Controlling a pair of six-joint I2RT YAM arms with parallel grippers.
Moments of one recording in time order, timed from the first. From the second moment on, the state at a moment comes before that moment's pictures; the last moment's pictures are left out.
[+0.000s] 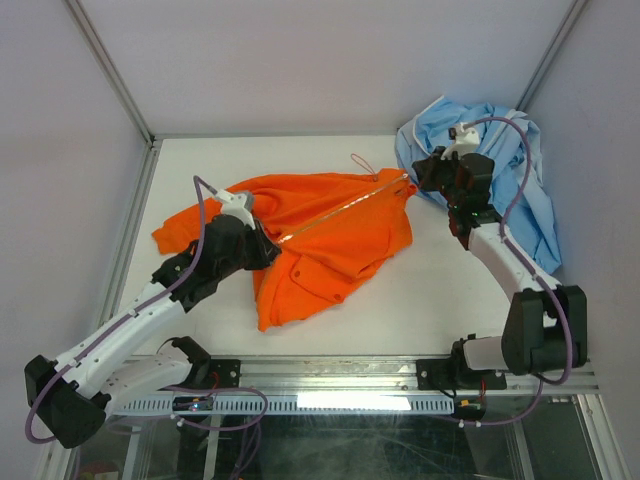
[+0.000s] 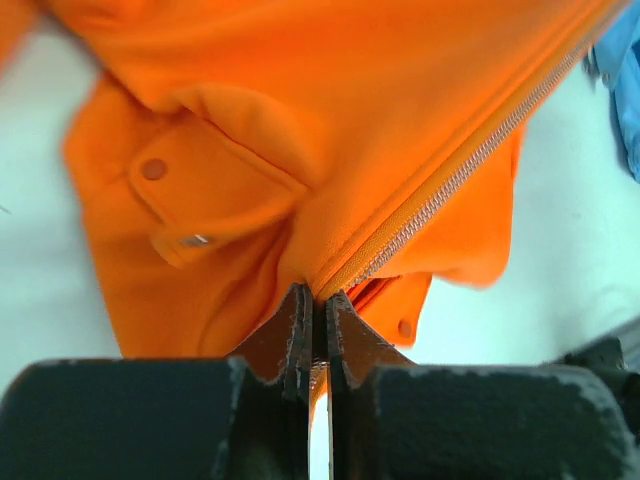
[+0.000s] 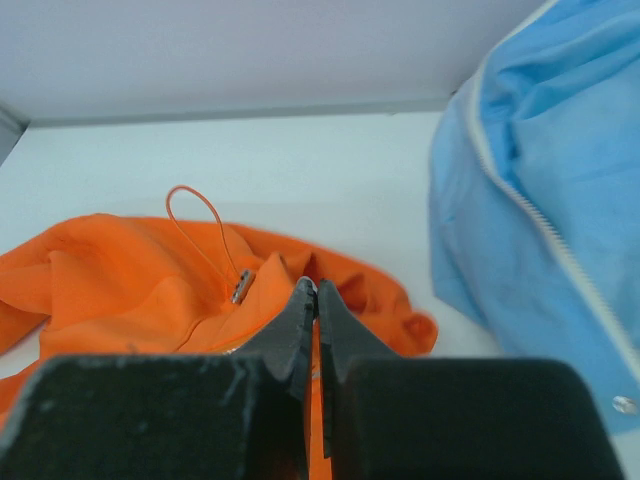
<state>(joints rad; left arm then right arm) -0.67 0.91 0.76 -0.41 -0.08 -0.66 0.14 1.38 0.92 0.26 -0.18 0.25</state>
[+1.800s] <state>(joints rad) -0.57 0.12 0.67 -0.30 -0.45 -0.39 0.09 0.17 0.68 -0.36 0.10 0.31</state>
